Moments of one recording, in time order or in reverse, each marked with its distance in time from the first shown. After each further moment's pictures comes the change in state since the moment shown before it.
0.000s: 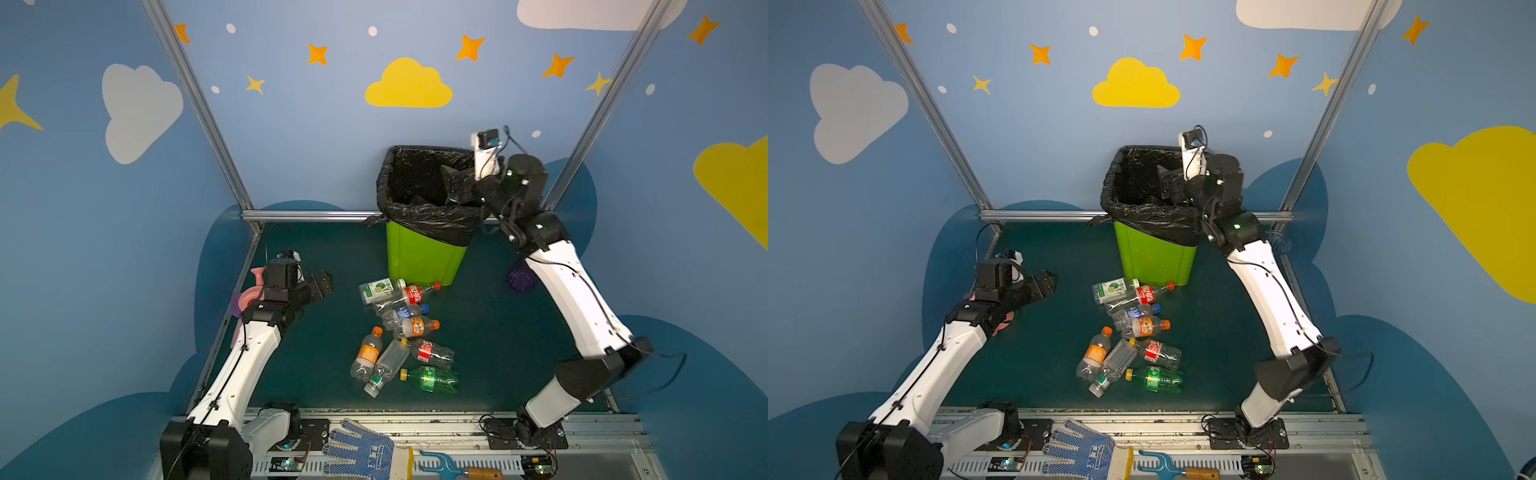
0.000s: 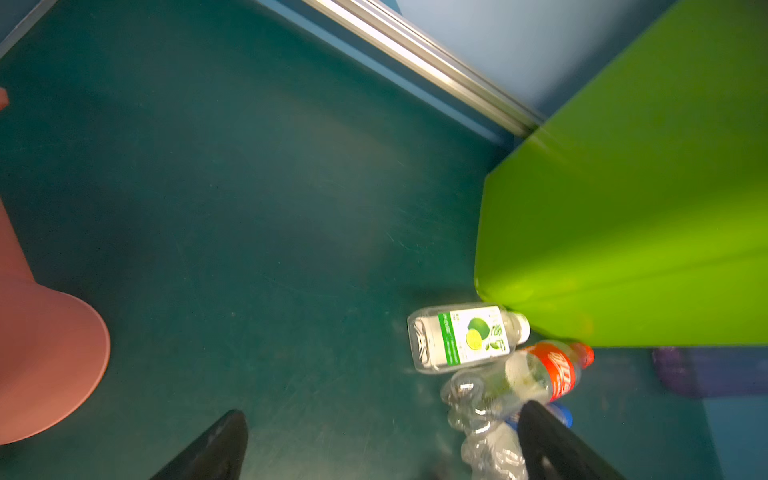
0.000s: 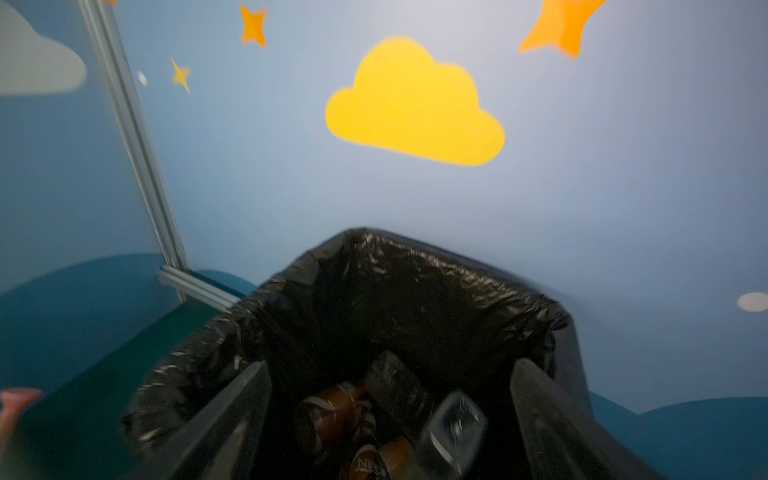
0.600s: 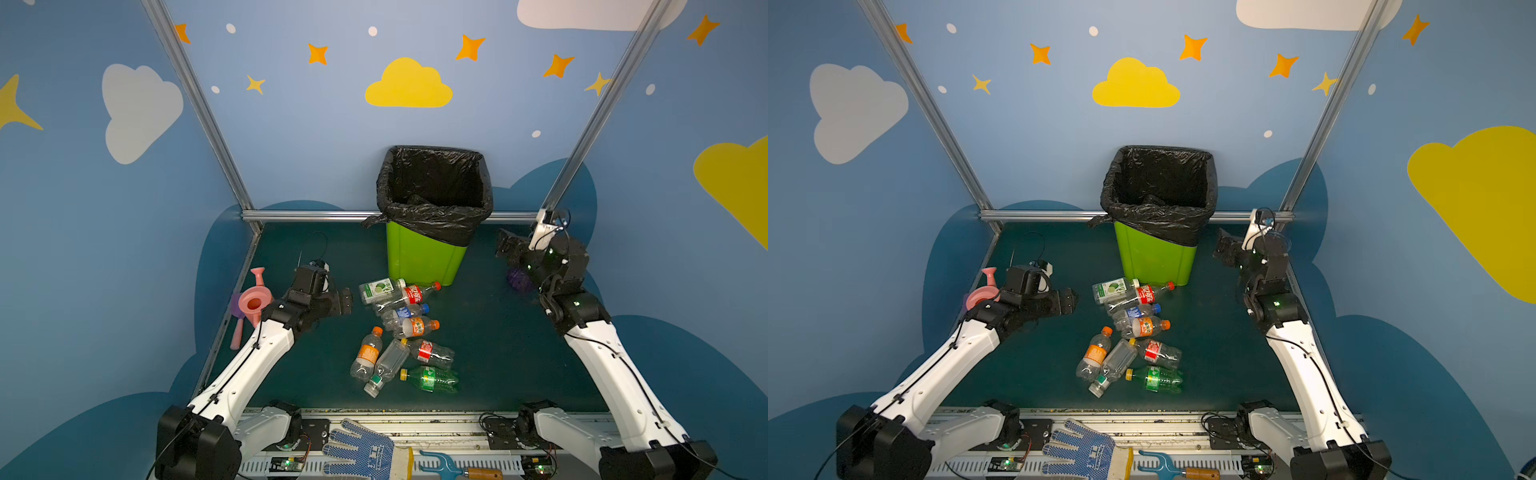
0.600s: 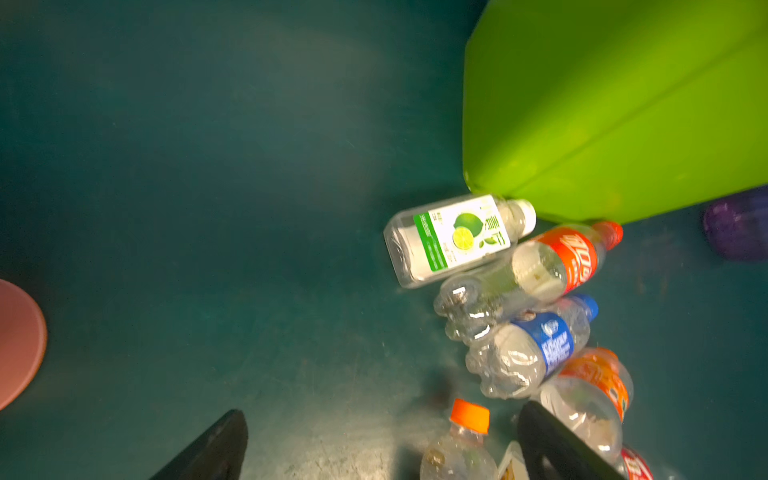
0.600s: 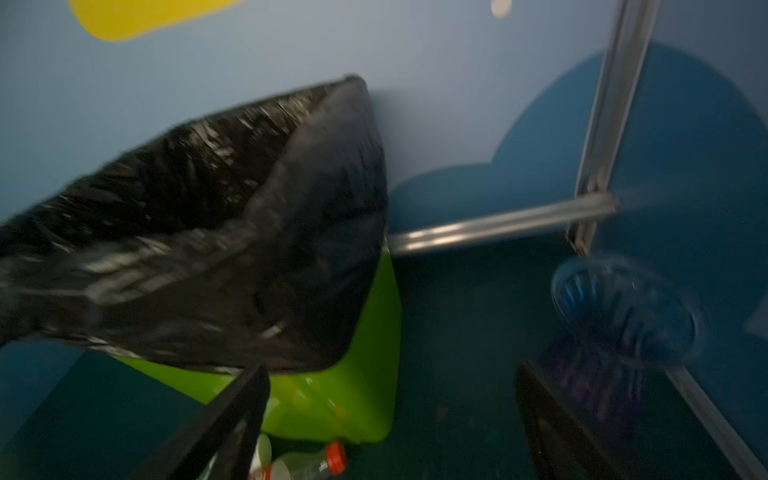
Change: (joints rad) left arm -0.225 0.035 0.000 -0.122 -0.081 0.060; right arm -0.276 -0.517 -0.917 0.052 0.075 0.381
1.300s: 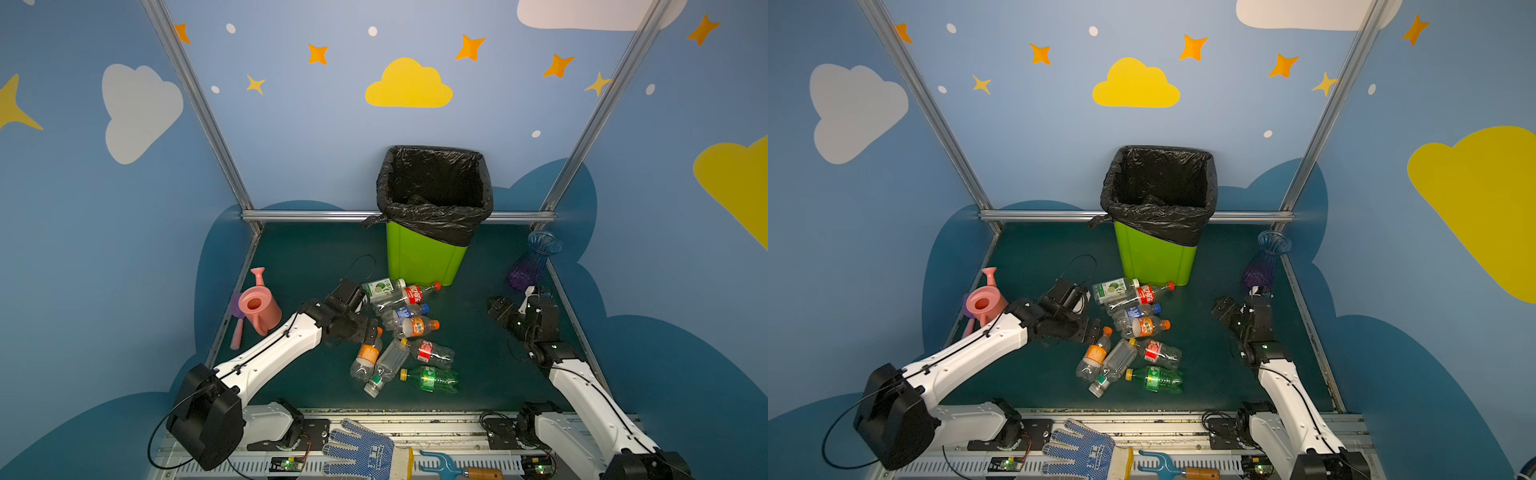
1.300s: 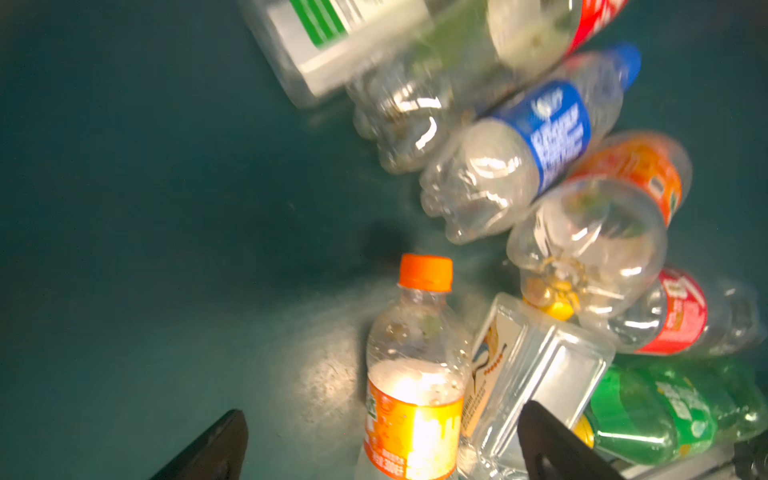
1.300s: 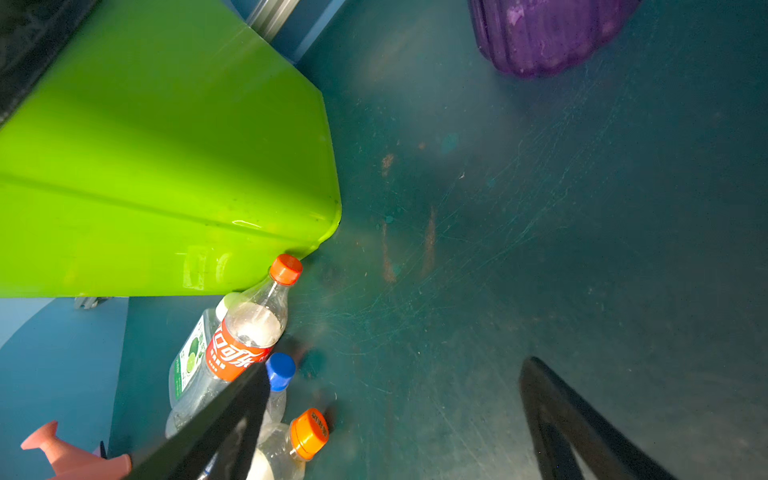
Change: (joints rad) left arm -0.279 0.172 0.032 -0.196 0.035 0.003; right arm -0.080 -0.129 -0.526 0.047 -0.182 0.424
